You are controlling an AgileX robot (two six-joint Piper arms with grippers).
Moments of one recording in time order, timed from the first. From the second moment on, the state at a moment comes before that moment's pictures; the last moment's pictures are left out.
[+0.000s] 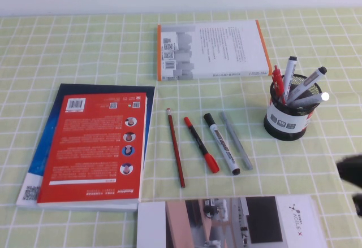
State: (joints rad) right arm 0.54 0.87 -0.79 0.09 0.76 0.06; left arm 0.00 -0.02 0.03 -0.06 0.39 0.16
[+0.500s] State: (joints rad) right arm 0.52 0.59 -0.45 -0.03 0.53 0.06; left arm 0.00 -0.02 0.03 -0.06 0.39 0.16
